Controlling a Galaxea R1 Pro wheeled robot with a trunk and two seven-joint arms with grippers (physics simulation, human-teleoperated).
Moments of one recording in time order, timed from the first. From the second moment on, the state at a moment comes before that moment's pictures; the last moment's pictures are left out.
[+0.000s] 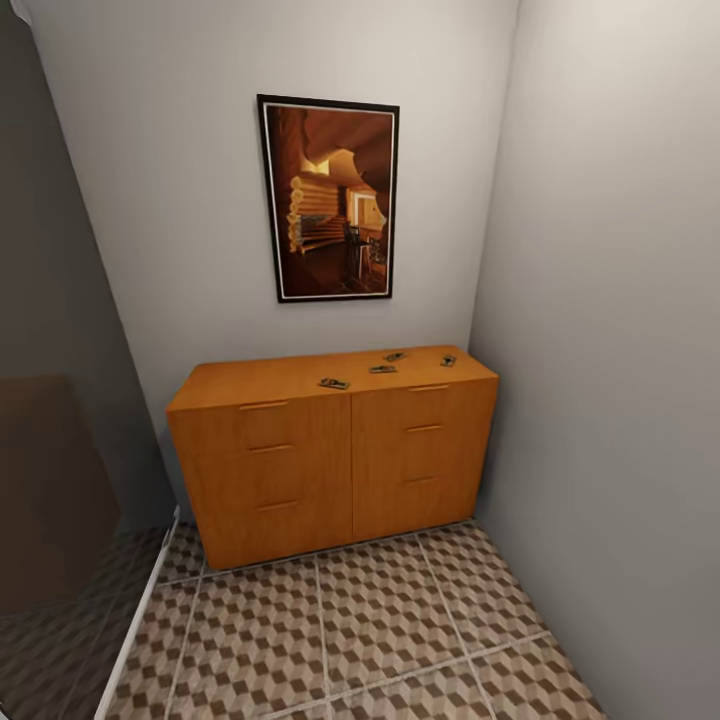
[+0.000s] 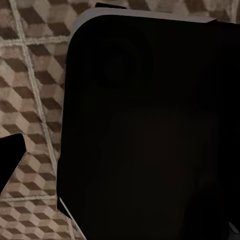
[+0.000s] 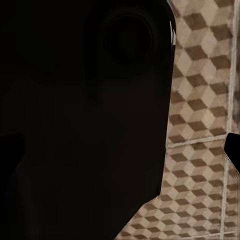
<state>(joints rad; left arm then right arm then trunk) 0.00 0.00 0.02 -0.03 0.13 -0.03 0.00 0.00 0.00 0.00 0.00 0.01 0.00 -0.01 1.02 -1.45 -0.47</state>
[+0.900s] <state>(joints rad) 0.00 0.00 0.02 -0.03 0.13 -0.03 0.00 0.00 0.00 -0.01 0.00 0.00 0.00 -0.01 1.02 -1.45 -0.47</state>
